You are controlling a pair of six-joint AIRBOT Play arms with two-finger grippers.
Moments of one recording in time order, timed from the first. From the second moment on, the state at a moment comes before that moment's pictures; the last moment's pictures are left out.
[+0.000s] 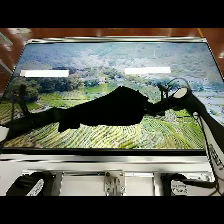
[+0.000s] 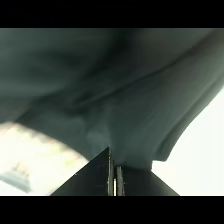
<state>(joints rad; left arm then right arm) -0.08 -0.65 0.62 0.72 -0.77 -1.38 0.01 -1.46 1.06 -0.92 1.12 1.33</state>
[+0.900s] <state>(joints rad) 0.23 -0.62 1.76 0.79 -1.01 -1.39 -0.14 -0.65 1.82 -1.12 1.24 1.36</state>
